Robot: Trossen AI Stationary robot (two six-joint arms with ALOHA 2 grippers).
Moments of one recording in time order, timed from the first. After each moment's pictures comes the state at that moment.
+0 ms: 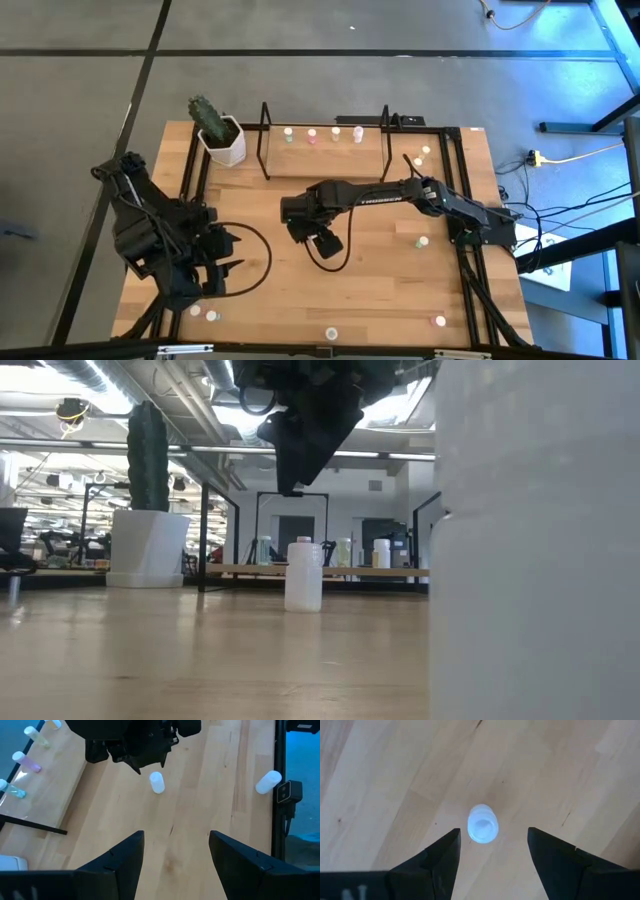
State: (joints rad) left arm -0.89 1.46 1.70 -1.52 -0.67 -1.04; right arm 0.11 2.35 2.33 -1.32 -0.08 -0.40
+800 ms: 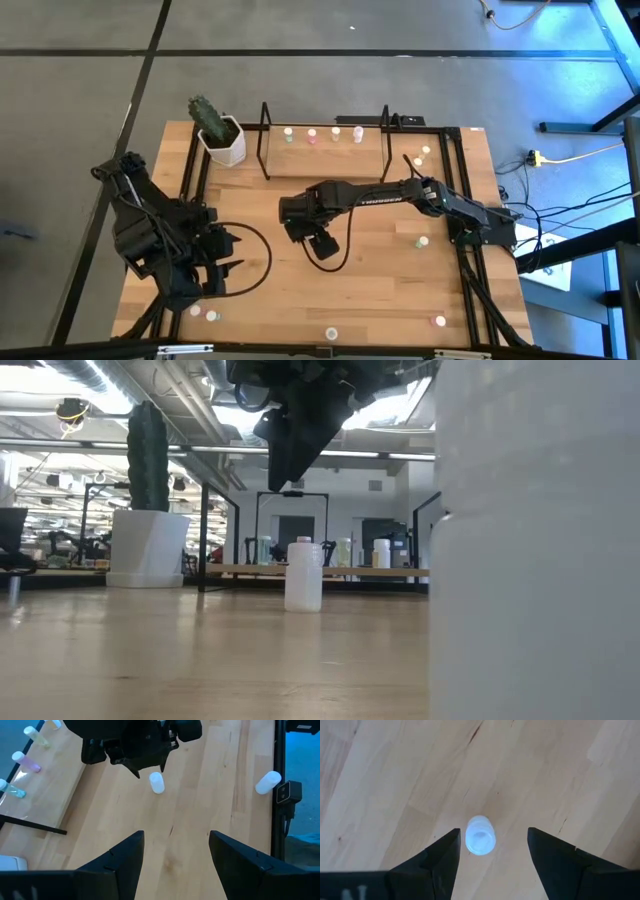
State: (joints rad) left arm -0.89 1.46 1.70 -1.51 -0.67 -1.04; right arm 0.11 2.35 2.33 -1.28 -0.08 -0.34
